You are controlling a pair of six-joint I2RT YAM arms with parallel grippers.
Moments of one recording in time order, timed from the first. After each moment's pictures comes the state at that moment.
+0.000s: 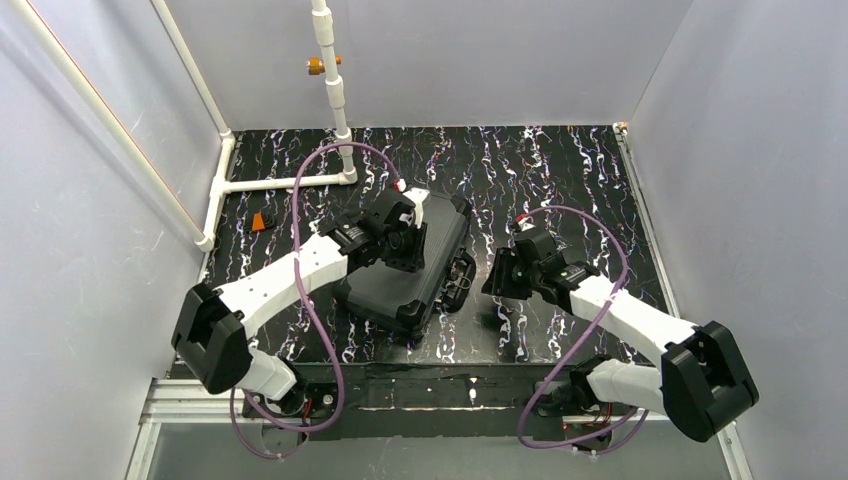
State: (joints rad) left arm -0.76 1.42 1.14 -0.60 0.05 -0.38; right arm 0.58 1.14 0.61 -0.33 -0.10 0.64
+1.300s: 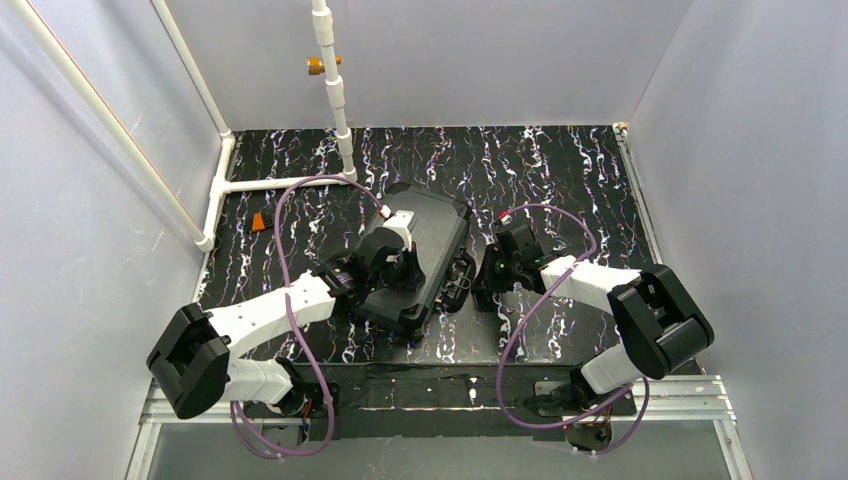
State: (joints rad) left arm -0.84 1.28 0.77 -0.19 -0.03 -0.56; right arm 0.57 1.48 0.65 -0.09 -0.17 0.68
